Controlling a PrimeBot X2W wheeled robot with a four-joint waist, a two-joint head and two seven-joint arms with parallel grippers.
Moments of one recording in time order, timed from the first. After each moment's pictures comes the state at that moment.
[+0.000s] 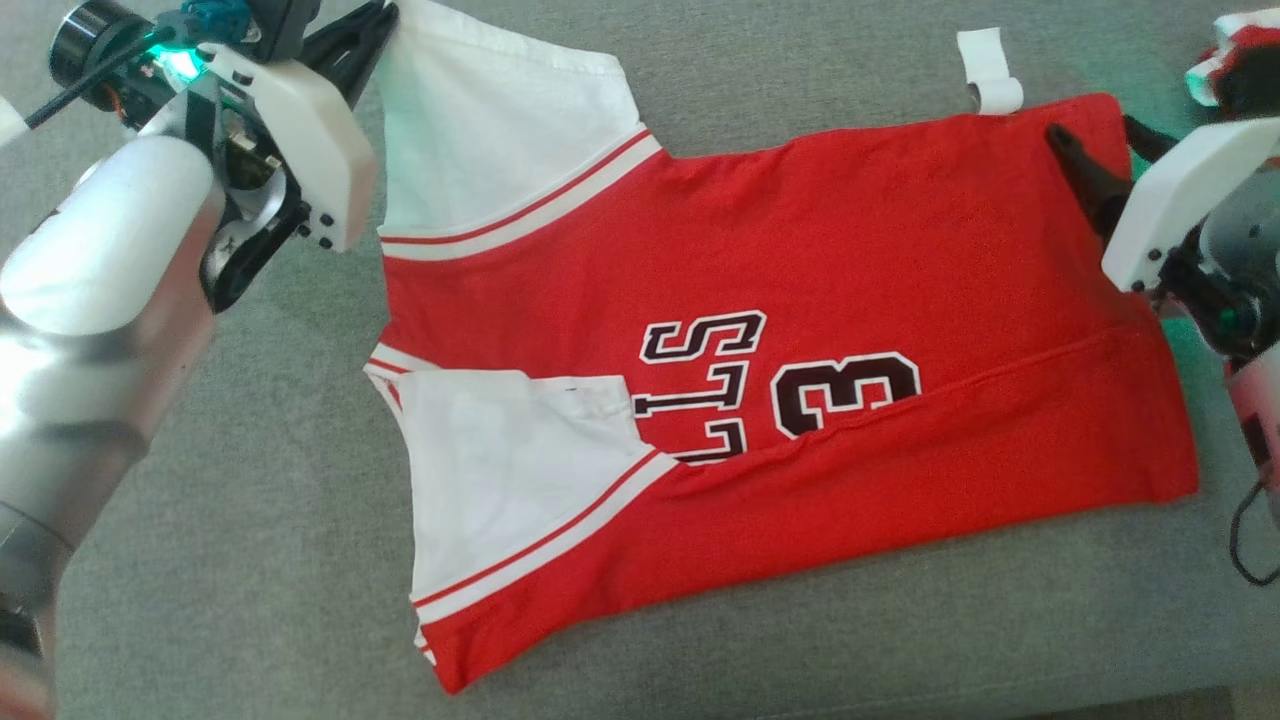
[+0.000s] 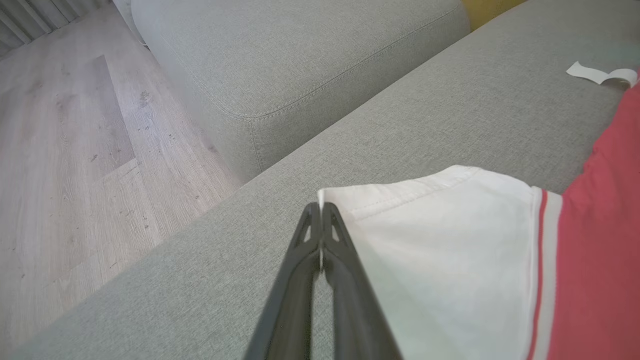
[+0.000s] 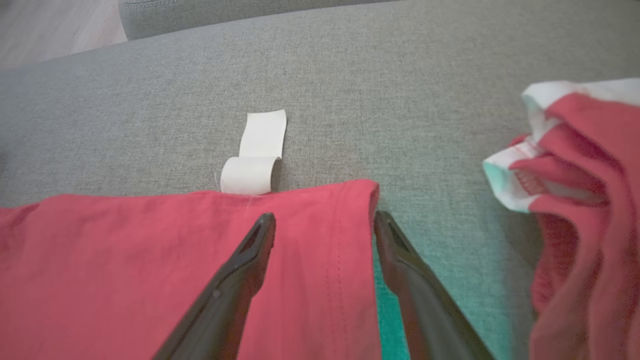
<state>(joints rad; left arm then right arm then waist) -1.15 0.46 -1.00 0.64 -0.72 -0.13 0.19 -0.77 -0.44 0.38 0.66 0.65 0.13 0.39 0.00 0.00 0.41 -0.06</state>
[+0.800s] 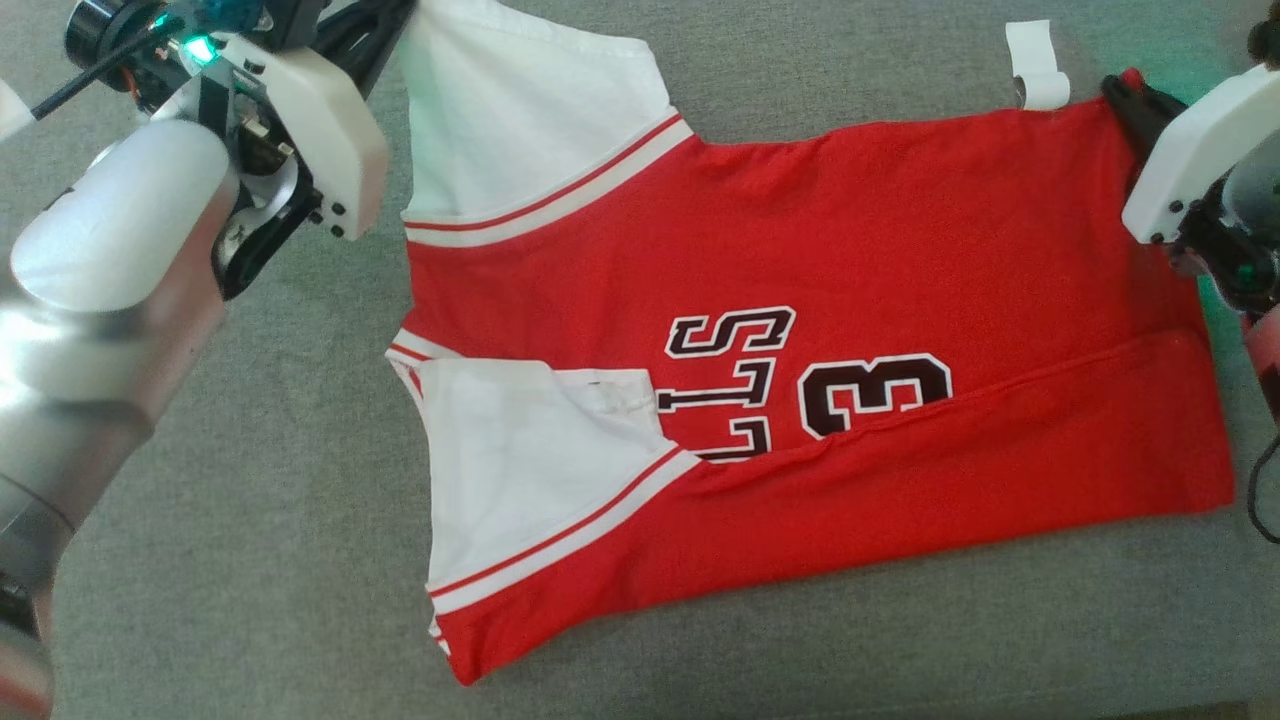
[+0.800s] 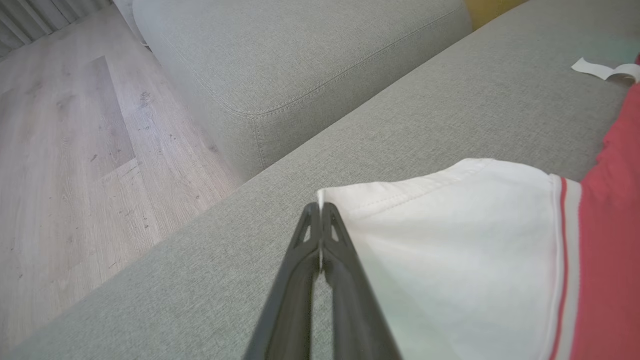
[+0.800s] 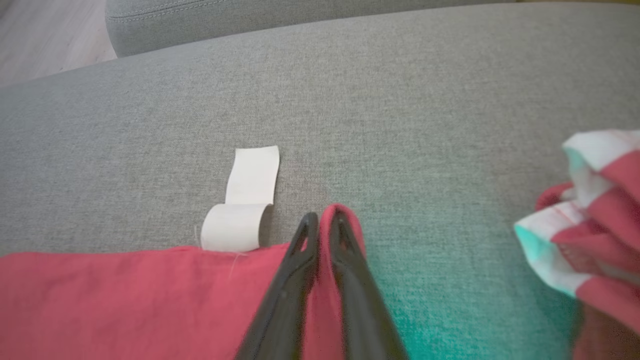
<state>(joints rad) -1.21 0.45 -1.11 0.68 -0.79 -0.13 0.12 -0.91 -0.45 0.47 0.83 0.73 0.13 0.31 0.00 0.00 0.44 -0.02</state>
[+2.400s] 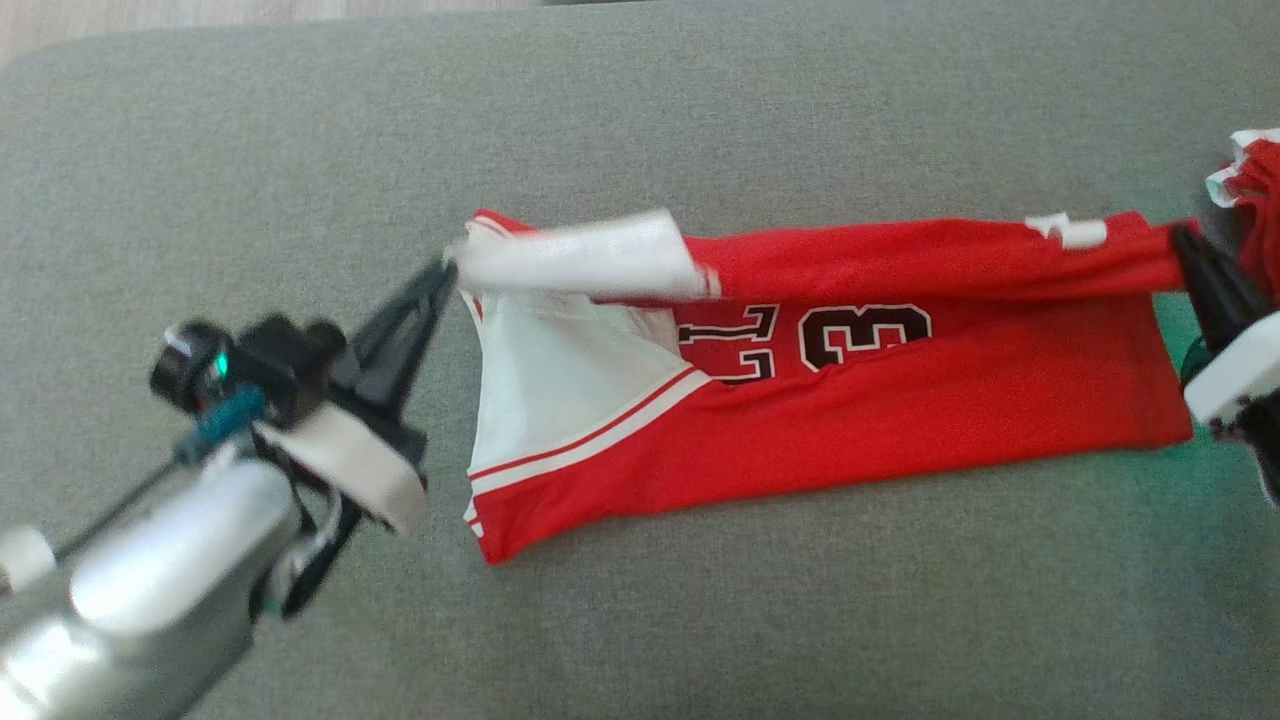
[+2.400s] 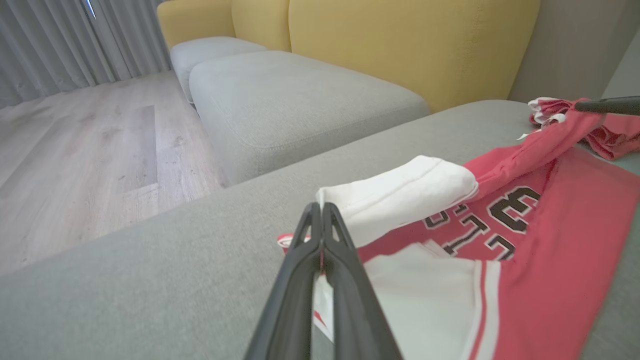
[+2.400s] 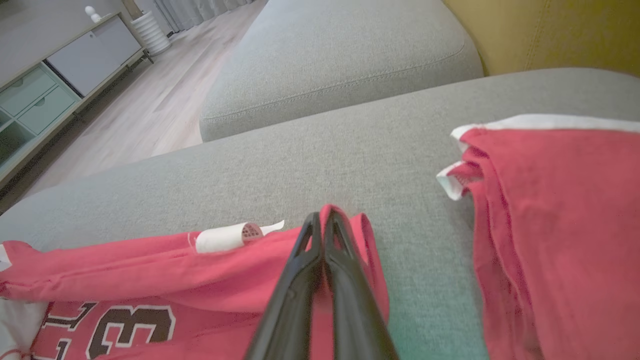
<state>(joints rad) -0.76 0.64 -1.12 0.21 -0.86 0.13 -0.20 -0.55 -0.64 0.53 0.59 1.02 0.13 -0.02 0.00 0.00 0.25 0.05</state>
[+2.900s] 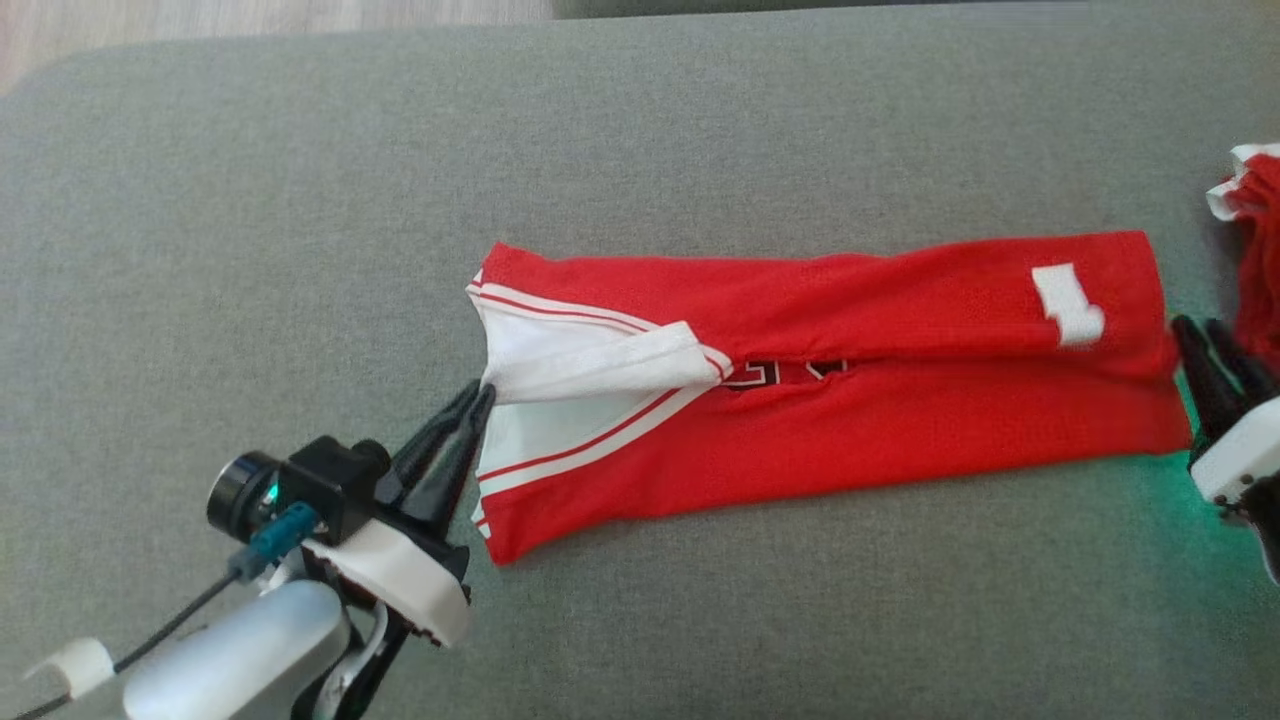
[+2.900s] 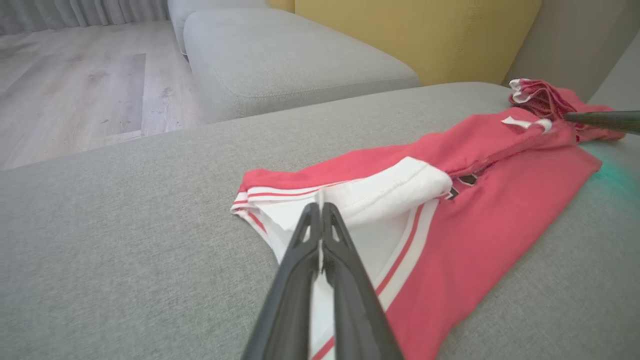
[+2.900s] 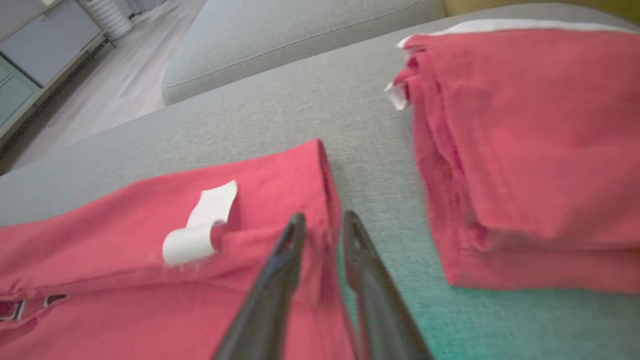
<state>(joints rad) -0.56 0.64 -1.17 0.07 -0.91 0.25 -0.22 -0.39 -0.62 0.46 0.62 1.00 0.13 -0.03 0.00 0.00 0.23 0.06</state>
